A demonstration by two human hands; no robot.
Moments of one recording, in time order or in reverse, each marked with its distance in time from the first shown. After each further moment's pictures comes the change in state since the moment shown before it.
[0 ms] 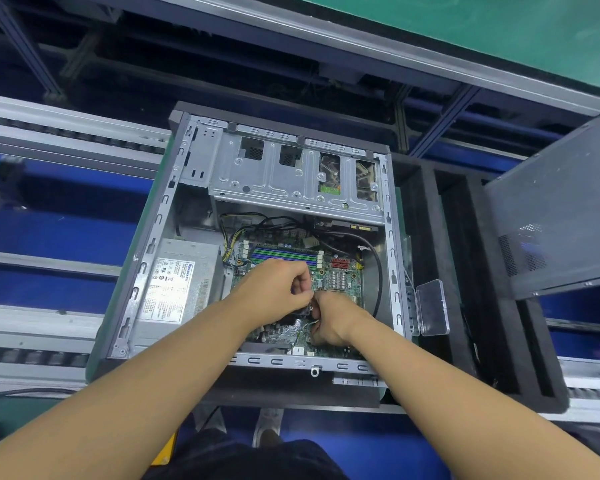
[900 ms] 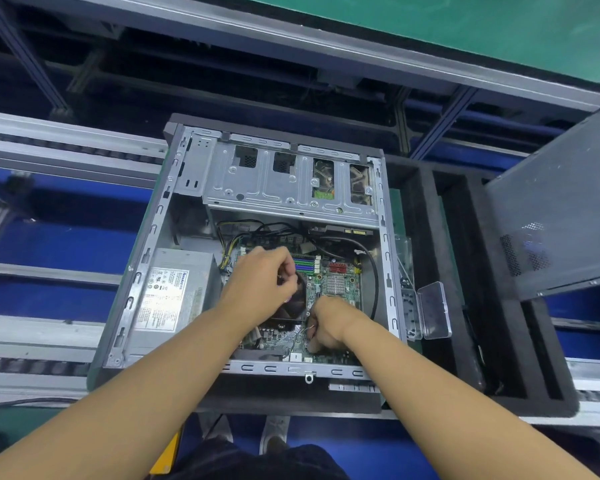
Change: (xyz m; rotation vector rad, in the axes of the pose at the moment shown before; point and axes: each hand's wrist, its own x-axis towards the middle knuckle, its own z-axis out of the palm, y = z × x) left_hand 0.002 -0.001 -0.004 0.050 0.259 -0.096; right_hand 0.010 0.002 -0.001 -0.004 -0.080 0.030
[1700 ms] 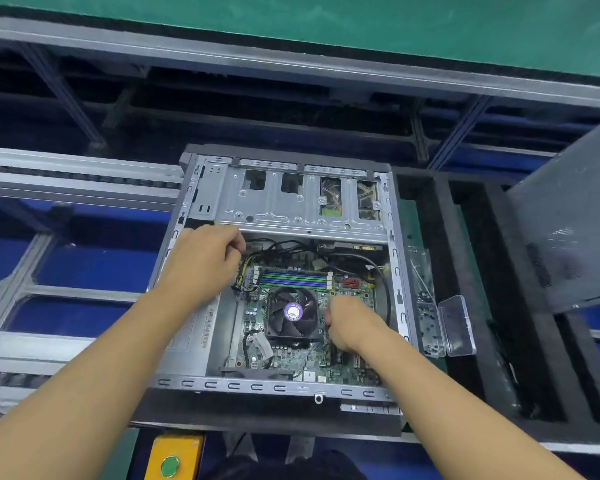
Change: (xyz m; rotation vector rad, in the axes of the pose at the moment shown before) left_hand 0.016 -0.026 -0.093 0.299 0.131 -0.055; right_hand -0.018 -0.002 -0.023 0.067 0.174 -0.034
